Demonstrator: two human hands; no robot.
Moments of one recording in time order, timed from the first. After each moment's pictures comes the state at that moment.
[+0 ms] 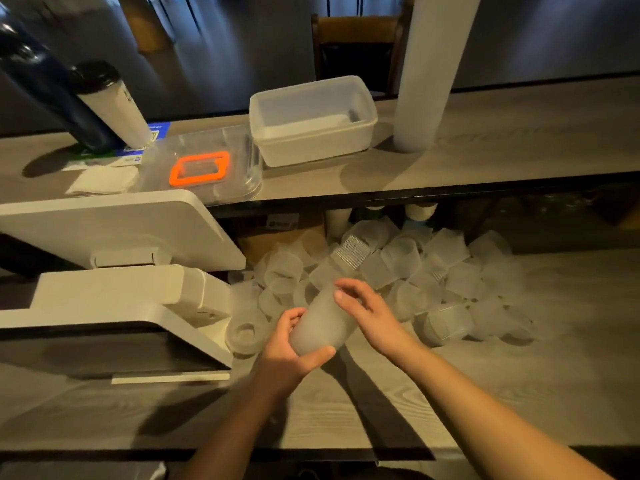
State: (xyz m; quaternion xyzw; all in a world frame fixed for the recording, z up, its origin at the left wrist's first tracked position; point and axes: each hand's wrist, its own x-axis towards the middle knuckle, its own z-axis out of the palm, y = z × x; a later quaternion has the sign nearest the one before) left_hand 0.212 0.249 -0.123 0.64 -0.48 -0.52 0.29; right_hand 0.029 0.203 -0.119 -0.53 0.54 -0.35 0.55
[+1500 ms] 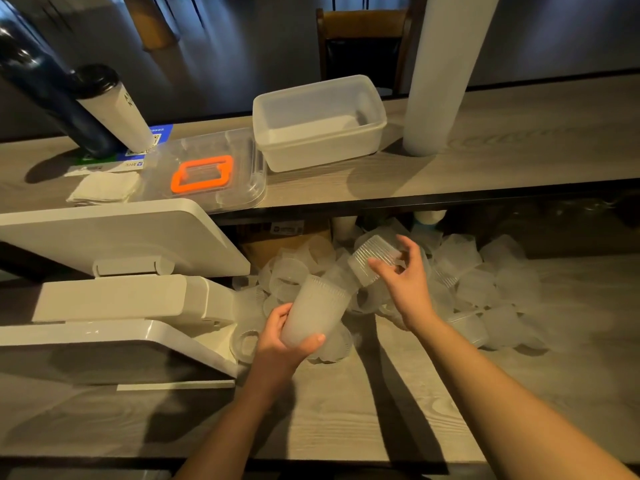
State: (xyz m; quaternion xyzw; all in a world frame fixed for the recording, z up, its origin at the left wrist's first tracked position) left_hand 0.225 0.224 -0.114 0.65 -0.44 -0.53 0.33; right_hand 0.000 0.141 -0.125 -0.41 0.60 -0.49 0.47
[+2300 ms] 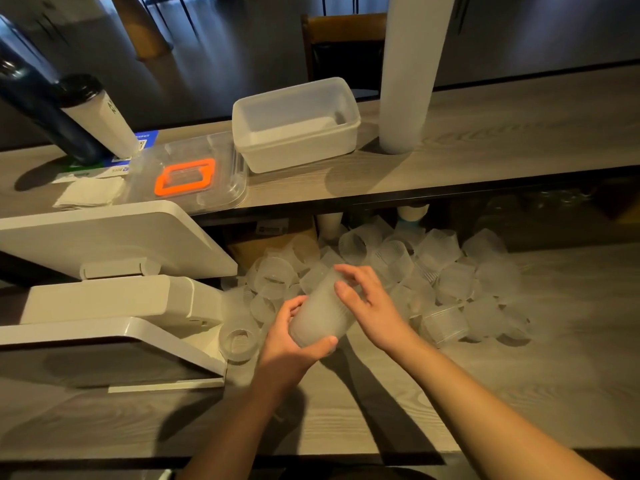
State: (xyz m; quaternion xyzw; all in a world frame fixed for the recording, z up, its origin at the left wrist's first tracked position) left_hand 0.180 0.234 -0.096 0.64 -0.50 -0.49 0.33; right_hand 0.006 0.190 -0.103 -0.57 0.53 -0.36 0.51
